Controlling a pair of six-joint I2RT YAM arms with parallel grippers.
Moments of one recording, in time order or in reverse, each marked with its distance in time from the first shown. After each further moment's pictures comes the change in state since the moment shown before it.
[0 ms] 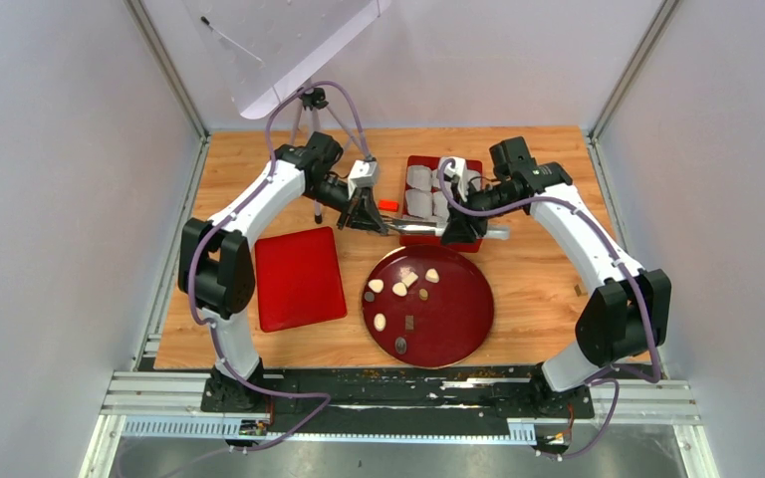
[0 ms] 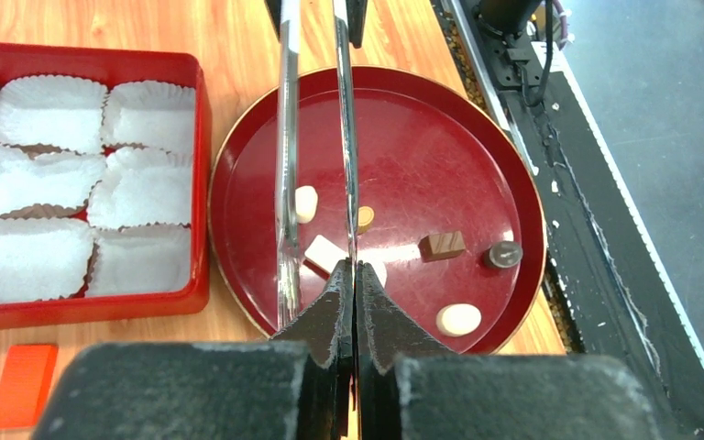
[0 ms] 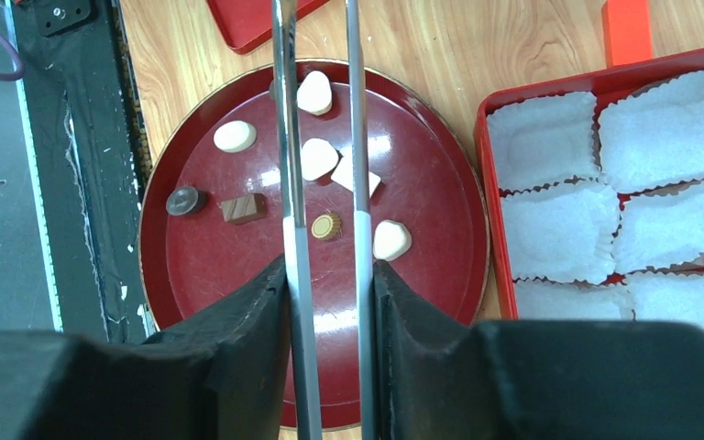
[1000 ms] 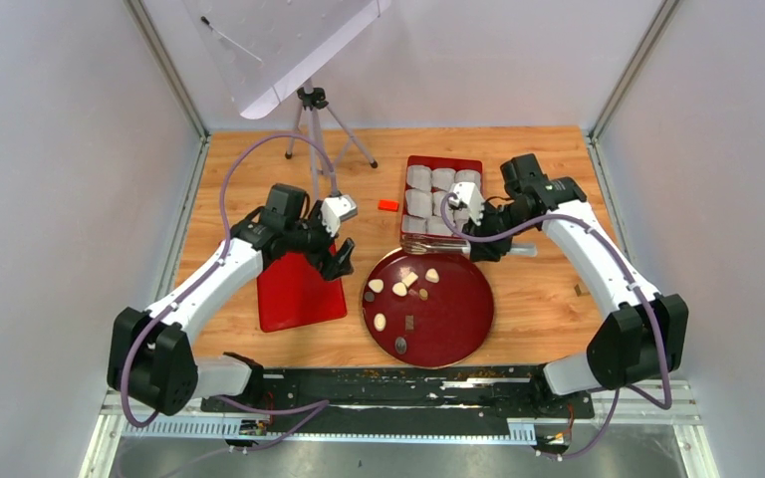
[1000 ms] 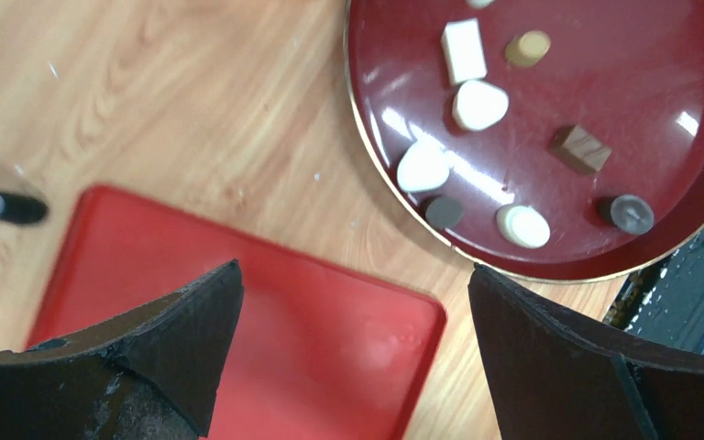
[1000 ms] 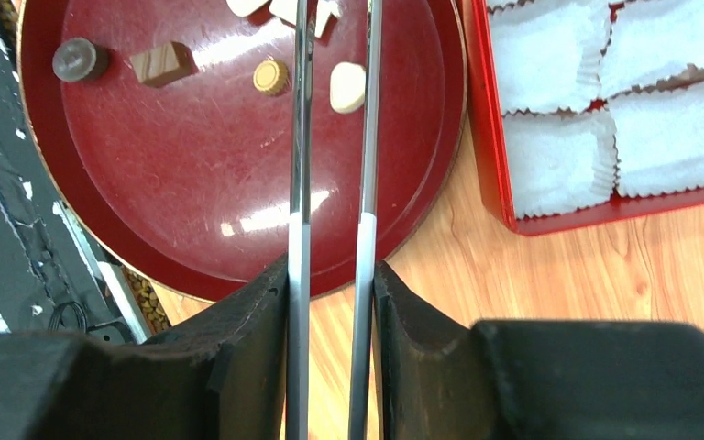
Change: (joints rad) left arm -0.005 -0.578 -0.664 0.564 -0.715 -0.708; right arm -0.010 -0.115 -0.111 -0.113 0.288 -0.134
